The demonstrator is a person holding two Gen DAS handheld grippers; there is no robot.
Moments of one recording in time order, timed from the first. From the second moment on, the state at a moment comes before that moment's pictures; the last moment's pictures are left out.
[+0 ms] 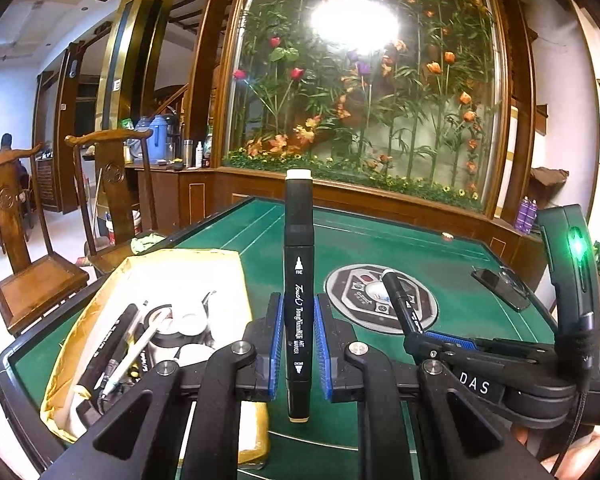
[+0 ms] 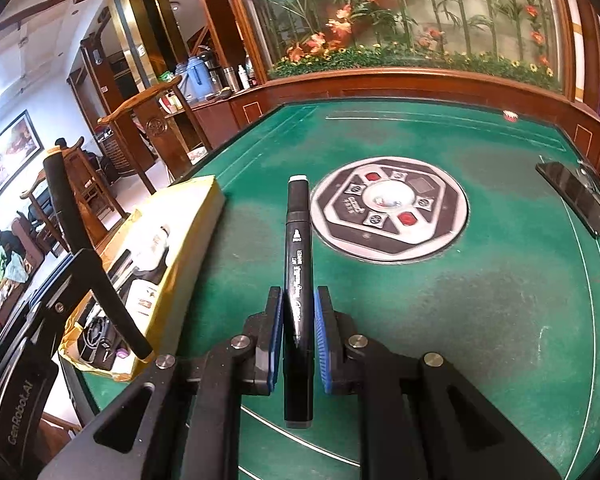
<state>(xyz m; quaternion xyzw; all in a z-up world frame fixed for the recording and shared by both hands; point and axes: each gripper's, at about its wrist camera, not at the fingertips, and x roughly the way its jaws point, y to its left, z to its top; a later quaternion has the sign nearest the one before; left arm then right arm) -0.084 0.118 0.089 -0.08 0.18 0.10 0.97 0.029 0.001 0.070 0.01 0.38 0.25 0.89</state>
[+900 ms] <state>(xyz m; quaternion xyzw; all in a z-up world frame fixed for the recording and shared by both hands) -0.104 0.196 0.079 -0.15 0.18 0.16 0.96 0.009 0.102 0.088 -0.02 0.38 0.32 0.87</state>
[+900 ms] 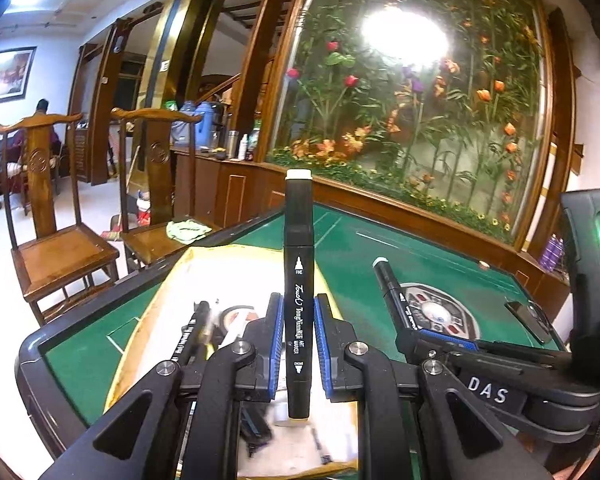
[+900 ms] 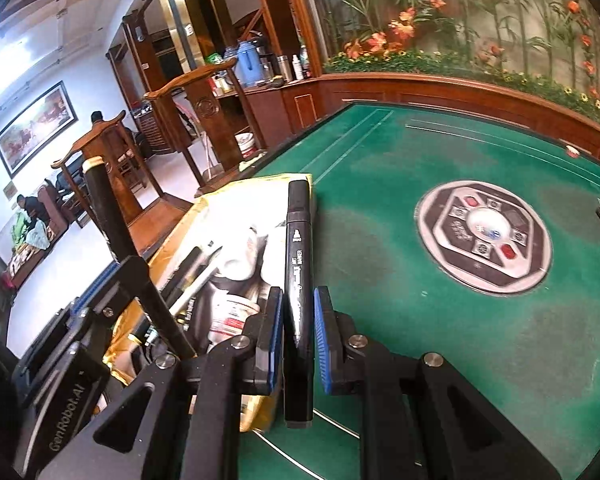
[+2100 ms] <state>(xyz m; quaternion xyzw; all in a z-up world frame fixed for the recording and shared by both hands) -0.082 0.231 0.055 -0.15 0.24 0.18 0.94 0.035 0.176 0.069 -0.03 0.42 0.35 0.84</state>
